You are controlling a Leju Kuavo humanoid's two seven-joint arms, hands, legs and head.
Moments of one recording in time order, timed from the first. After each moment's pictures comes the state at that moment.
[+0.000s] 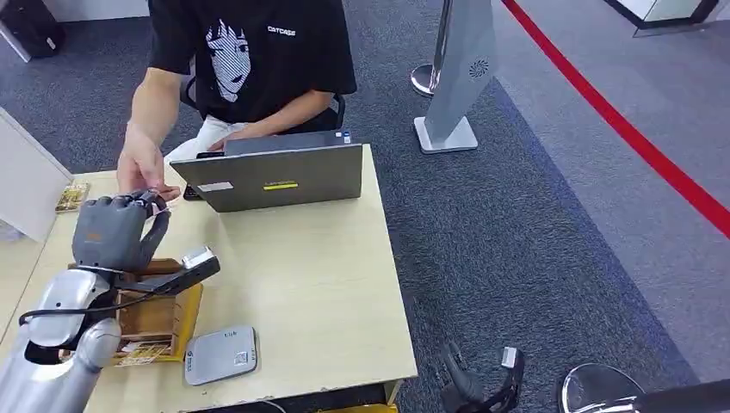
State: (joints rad) left arm -0.37 0.28 -0.41 -1.43 -1.24 0.12 -0.02; right arm -0.06 0.06 -0.02 -0.58 -0.77 0.31 -0.30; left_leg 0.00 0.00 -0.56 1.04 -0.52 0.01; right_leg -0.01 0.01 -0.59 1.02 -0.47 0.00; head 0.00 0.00
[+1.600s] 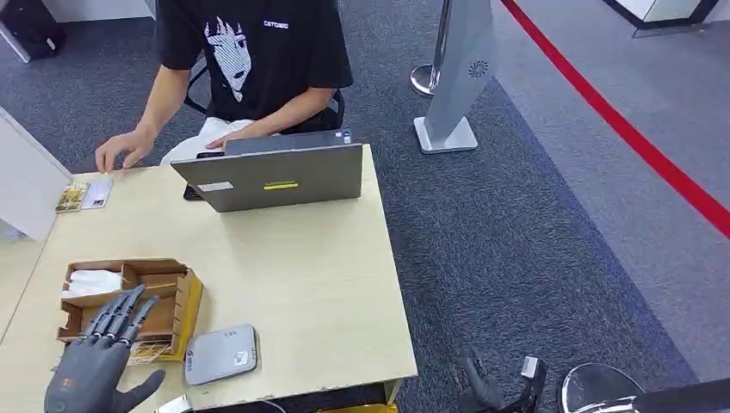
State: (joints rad) left arm 0.28 0.47 -0.33 -1.85 -1.07 0.10 -0.04; right arm -0.03 0.05 -0.11 -0.62 -0.74 0.29 -0.32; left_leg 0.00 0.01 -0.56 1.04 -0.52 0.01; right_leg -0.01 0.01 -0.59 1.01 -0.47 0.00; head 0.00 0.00
